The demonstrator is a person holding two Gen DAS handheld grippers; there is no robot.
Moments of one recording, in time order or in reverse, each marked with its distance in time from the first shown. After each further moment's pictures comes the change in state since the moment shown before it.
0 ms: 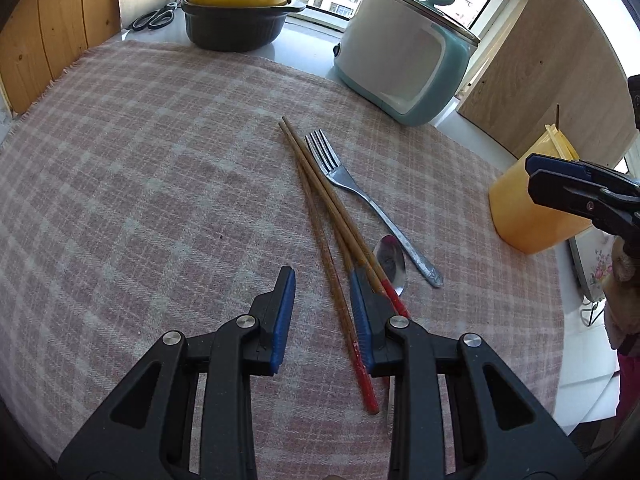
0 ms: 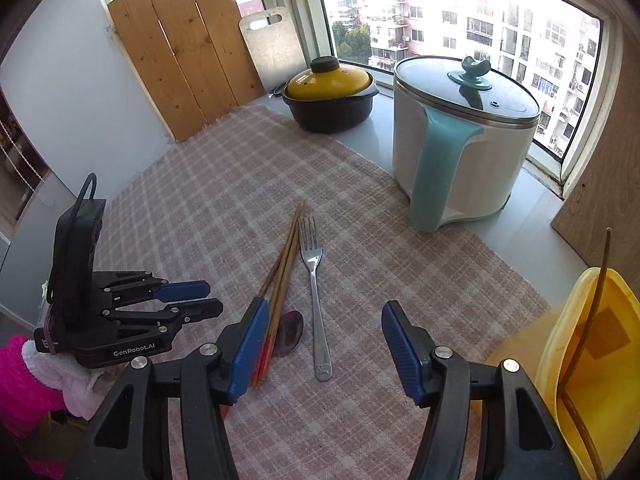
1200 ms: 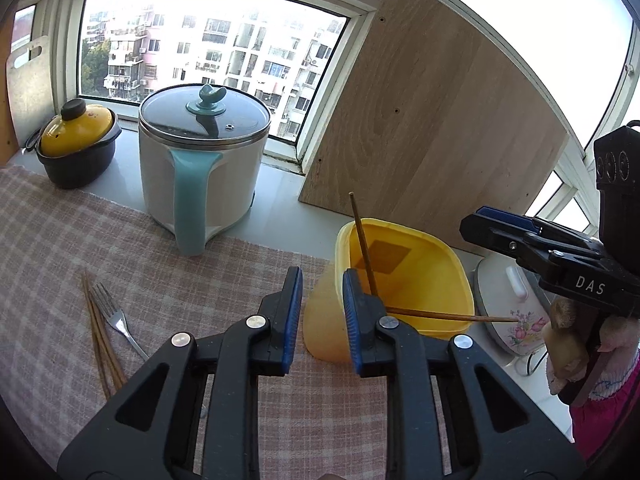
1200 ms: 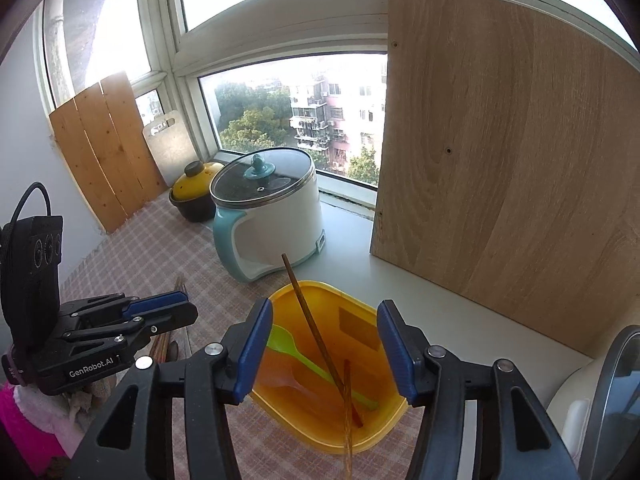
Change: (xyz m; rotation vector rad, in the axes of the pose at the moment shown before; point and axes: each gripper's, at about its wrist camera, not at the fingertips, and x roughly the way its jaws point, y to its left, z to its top) left arm -0.030 -0.202 0.078 0.136 -0.248 -0.214; right arm -0.159 -0.137 -0.041 0.178 -0.264 -0.245
